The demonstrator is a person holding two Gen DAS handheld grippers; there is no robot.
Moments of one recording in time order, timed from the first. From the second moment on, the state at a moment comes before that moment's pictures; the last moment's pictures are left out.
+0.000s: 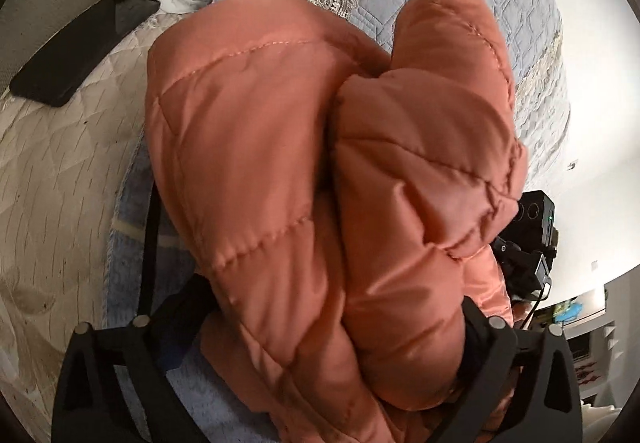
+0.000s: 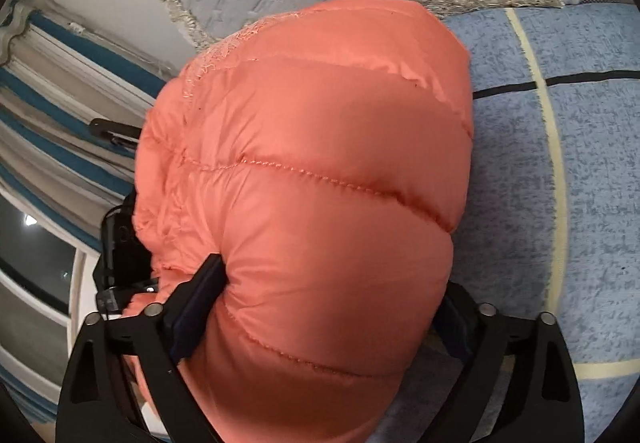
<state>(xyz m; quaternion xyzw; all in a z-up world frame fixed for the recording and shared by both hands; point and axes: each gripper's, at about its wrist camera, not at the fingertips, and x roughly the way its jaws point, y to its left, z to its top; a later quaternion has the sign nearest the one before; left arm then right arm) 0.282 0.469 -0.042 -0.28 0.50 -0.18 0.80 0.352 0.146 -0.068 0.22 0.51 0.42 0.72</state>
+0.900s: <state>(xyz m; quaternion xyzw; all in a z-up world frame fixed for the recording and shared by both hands) 0.196 0.426 0.106 -0.20 0.40 -0.10 0.89 0.241 0.236 0.061 -0.06 0.32 0.40 0.86</state>
